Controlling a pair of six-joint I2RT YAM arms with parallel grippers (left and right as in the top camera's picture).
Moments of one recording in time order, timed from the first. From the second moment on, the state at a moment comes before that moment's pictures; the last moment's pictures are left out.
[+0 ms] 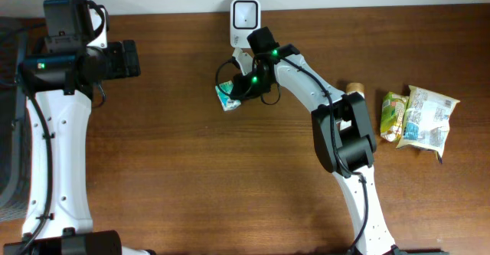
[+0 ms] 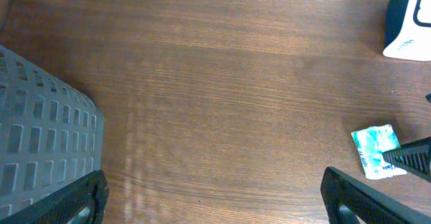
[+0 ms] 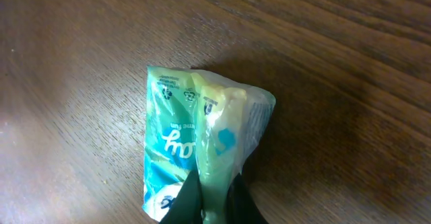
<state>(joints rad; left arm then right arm) 0.08 1.63 1.77 -1.04 -0.09 0.00 0.41 2.49 2.04 -0.81 -0.58 0.05</state>
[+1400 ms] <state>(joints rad) 0.08 1.63 1.77 -1.04 -0.10 0.00 0.10 2.12 2.05 -1.65 -1.52 -0.72</state>
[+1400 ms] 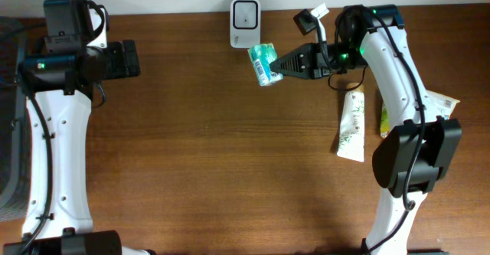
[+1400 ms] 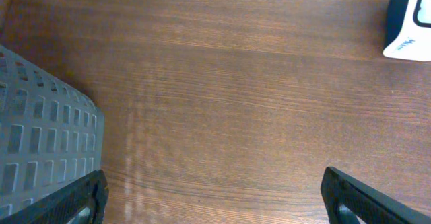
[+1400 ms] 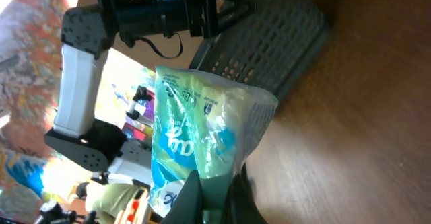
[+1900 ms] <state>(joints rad) 0.08 1.63 1.77 -1.03 -0.10 0.00 0.43 2.15 2.37 -0.95 0.03 -0.08</state>
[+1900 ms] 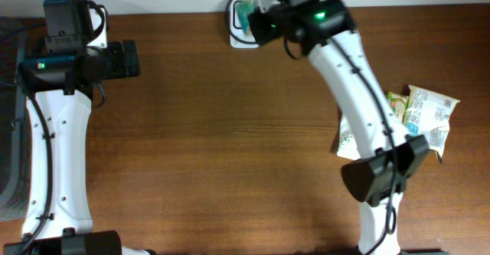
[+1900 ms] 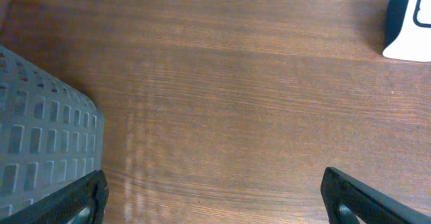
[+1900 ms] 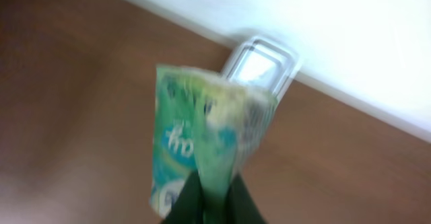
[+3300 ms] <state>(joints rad) 0.08 1.63 1.77 -1.04 -0.09 0.00 0.49 2.62 2.37 -0.35 0.52 -0.80</state>
